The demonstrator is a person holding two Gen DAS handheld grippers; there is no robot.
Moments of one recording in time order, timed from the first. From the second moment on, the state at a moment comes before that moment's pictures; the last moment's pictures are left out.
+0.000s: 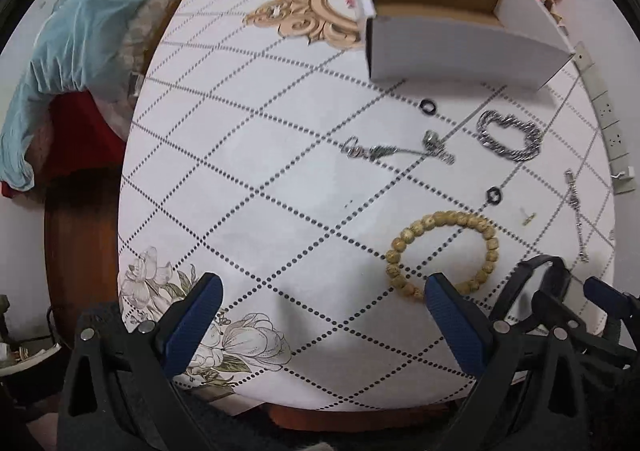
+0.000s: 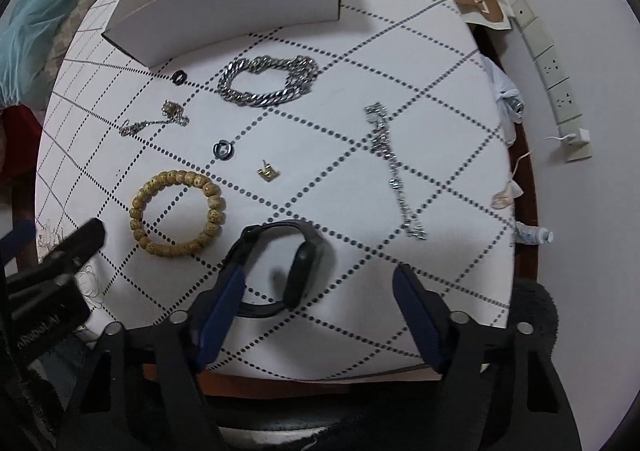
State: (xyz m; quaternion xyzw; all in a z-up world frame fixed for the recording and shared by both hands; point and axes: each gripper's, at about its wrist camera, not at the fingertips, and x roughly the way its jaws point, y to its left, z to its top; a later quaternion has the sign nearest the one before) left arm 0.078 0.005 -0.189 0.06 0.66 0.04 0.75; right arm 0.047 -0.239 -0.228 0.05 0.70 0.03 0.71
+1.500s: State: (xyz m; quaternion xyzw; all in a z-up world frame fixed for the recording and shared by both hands) left arm 0.160 -0.013 -0.054 -0.05 0.52 -0.13 0.84; right arm 0.154 -0.278 -0.137 0.14 0.59 0.07 0.79
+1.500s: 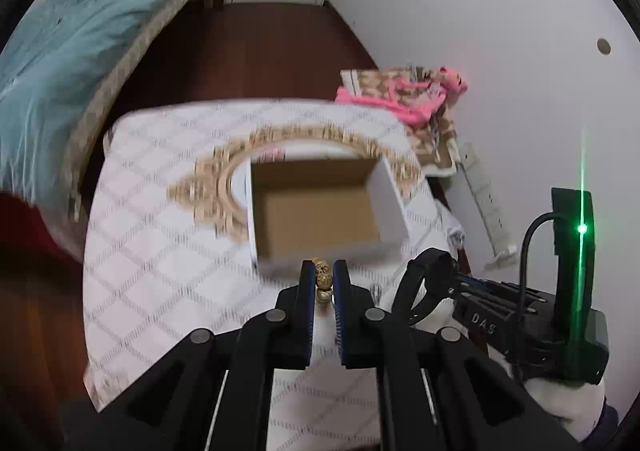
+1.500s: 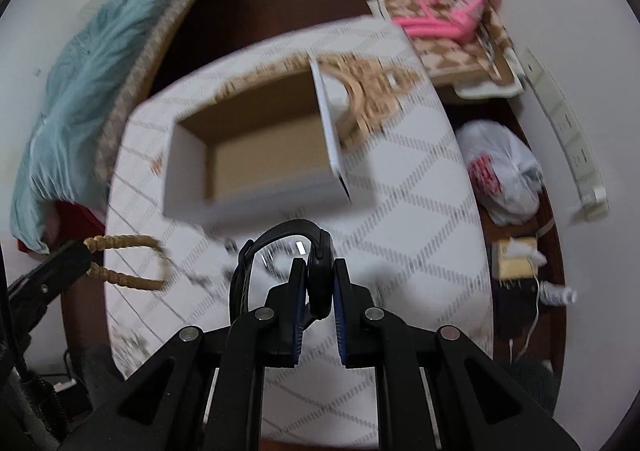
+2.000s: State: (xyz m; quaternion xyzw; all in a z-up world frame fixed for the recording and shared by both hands) left arm 0.271 -0.015 -0.094 -0.09 0.59 -0.13 0.80; right arm 0.272 -0.254 -0.154 0.10 0.60 0.10 0.79
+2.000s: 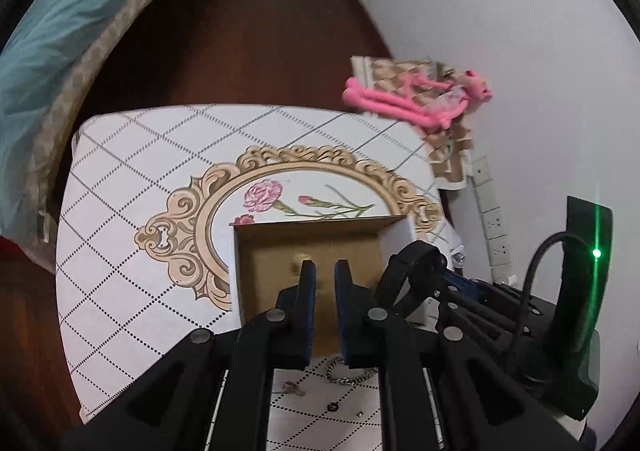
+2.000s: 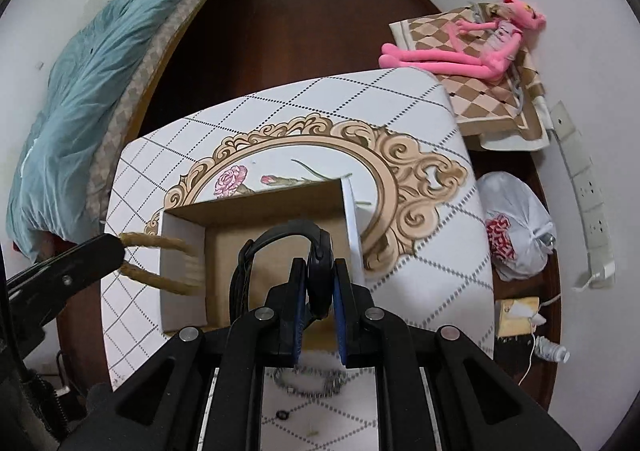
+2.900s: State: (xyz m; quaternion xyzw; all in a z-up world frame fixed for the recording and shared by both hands) left arm 0.235 0.020 -0.131 0.00 0.54 0.02 0.84; right arm 0.230 -0.242 -0.174 0.00 0.60 0.02 0.80
